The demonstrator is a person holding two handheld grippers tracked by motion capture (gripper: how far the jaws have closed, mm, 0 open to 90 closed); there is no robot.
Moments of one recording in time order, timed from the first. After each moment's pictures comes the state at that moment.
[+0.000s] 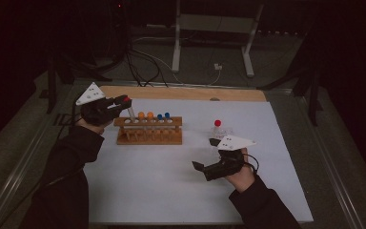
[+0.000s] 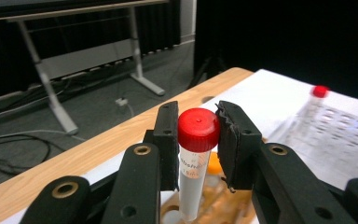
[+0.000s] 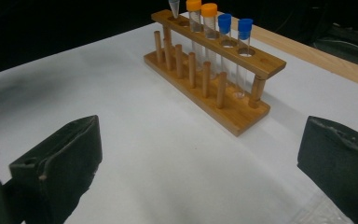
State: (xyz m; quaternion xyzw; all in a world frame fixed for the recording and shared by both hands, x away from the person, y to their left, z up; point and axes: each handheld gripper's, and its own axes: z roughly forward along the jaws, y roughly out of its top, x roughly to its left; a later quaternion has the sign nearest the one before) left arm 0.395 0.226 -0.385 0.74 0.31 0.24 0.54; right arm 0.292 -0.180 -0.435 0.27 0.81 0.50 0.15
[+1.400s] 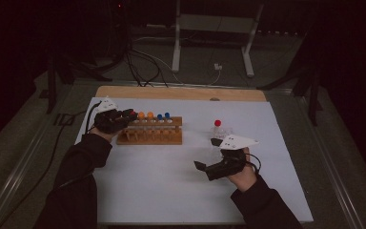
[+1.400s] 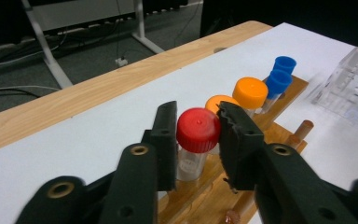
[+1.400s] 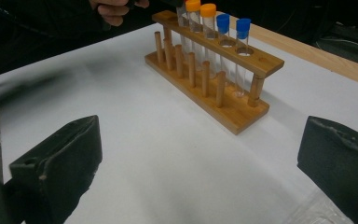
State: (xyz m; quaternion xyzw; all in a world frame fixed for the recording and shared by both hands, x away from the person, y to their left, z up) left arm 0.413 0.216 -0.447 0.77 0.34 0.20 0.50; right arm 0.292 -0.186 -0.434 0.28 0.81 0.50 0.15
